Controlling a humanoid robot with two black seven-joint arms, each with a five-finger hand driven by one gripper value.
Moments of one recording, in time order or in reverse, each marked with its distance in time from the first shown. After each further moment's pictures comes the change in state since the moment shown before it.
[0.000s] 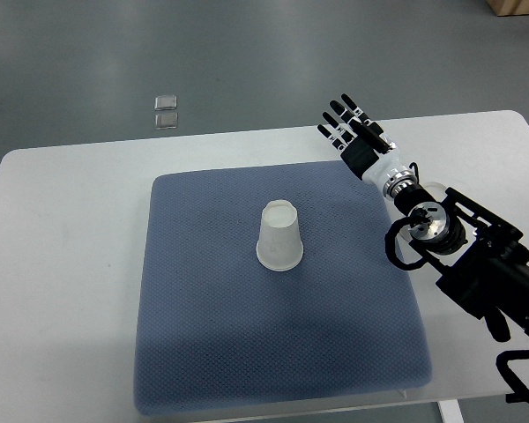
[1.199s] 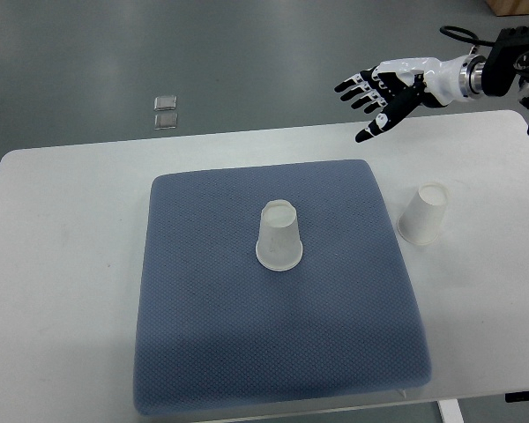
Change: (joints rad) left arm -0.003 0.000 0.003 -0.023 0.007 -0.015 0.002; right arm 1.010 -0.491 -1.480 0.308 -0.354 0.174 -0.097
